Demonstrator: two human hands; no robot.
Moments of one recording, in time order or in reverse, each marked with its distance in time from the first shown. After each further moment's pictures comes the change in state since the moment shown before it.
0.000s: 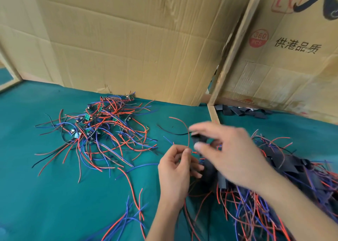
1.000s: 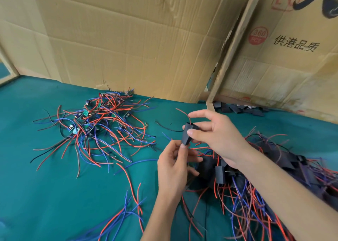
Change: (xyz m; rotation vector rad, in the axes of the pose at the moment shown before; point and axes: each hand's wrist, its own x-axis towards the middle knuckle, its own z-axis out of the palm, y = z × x) left_hand -0.004 0.005 -0.001 -0.030 -0.071 0.008; right_hand 0.031 0.027 0.023 0.638 -0.115 0.357
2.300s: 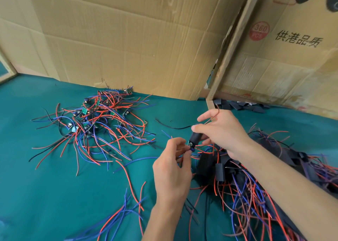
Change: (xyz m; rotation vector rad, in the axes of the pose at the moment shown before) left_hand -0.013 -0.001 -0.003 0.592 0.174 0.396; right_hand 0.016 0.007 -0.008 -0.139 0.247 0.218
